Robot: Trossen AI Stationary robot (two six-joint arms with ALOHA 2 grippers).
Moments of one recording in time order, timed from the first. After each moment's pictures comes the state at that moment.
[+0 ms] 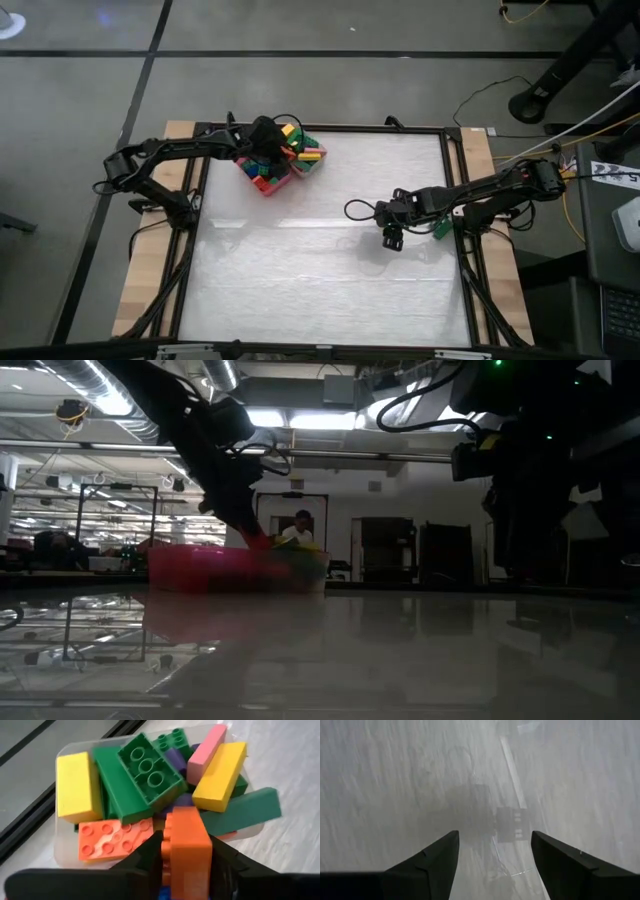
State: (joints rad) left arm 0.57 1.46 0.87 -0.28 -0.04 -0.04; right arm 0.13 1.39 0.81 -0.70 0.13 0.36
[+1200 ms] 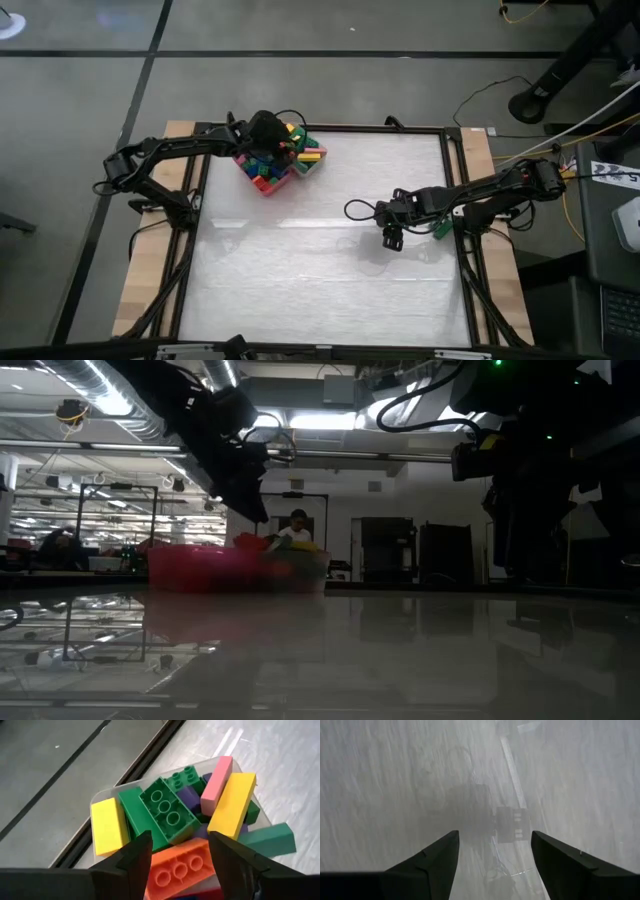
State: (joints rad) left arm 0.57 1.45 0.93 -0.25 -0.12 0.10; right arm 0.13 1.39 0.81 -0.70 0.13 0.36
